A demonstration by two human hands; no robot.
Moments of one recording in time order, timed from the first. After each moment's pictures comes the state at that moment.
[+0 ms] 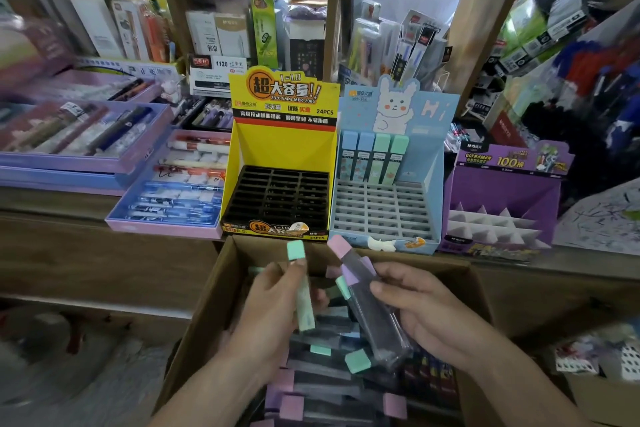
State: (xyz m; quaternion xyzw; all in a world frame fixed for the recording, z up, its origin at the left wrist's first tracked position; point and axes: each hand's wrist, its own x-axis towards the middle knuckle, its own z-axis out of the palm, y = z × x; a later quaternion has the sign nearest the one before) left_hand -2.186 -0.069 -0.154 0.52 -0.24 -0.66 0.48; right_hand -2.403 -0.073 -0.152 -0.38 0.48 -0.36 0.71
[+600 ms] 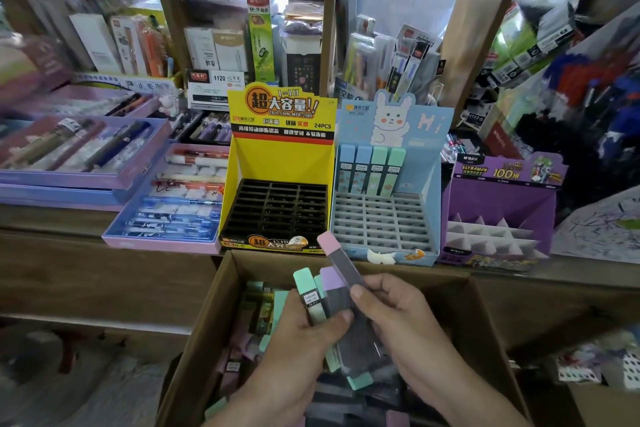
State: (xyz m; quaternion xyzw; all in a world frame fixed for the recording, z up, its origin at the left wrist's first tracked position) left_hand -2.210 -0.050 -0.159 0.46 -0.31 -0.69 0.46; right_hand -2.356 -0.059 -0.149 -0.37 0.55 -0.45 0.60
